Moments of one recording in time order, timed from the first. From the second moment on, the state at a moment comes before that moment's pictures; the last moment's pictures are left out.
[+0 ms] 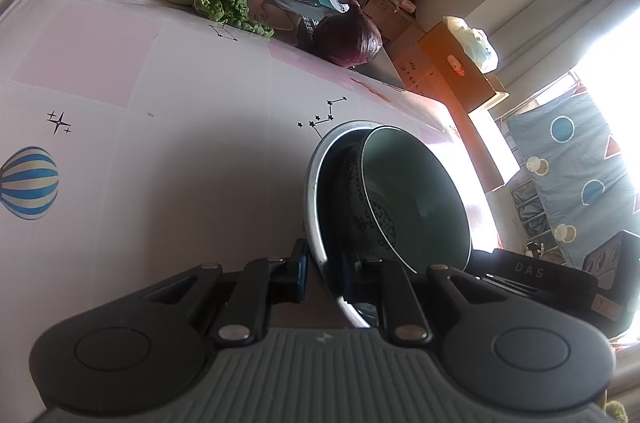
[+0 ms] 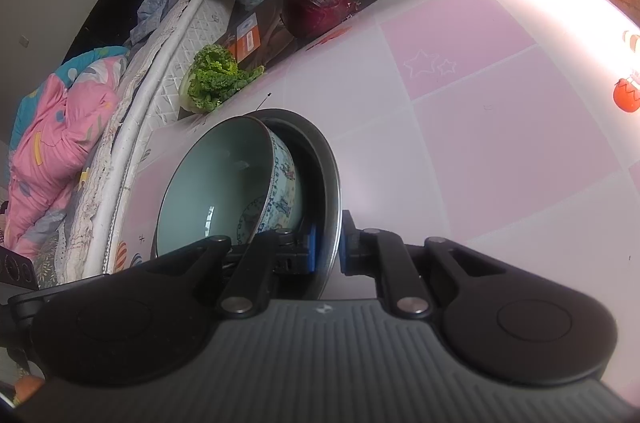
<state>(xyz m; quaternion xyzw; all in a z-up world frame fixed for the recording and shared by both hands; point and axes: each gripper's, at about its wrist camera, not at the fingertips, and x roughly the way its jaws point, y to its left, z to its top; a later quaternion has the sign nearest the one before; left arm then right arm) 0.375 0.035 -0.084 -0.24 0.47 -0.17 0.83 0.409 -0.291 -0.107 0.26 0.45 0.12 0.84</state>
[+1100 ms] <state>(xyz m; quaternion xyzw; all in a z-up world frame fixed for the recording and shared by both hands) 0.318 0.033 -0.022 -0.23 0.44 -0.18 0.85 0.350 -0.306 -0.044 0.27 0.42 0.14 0.86</state>
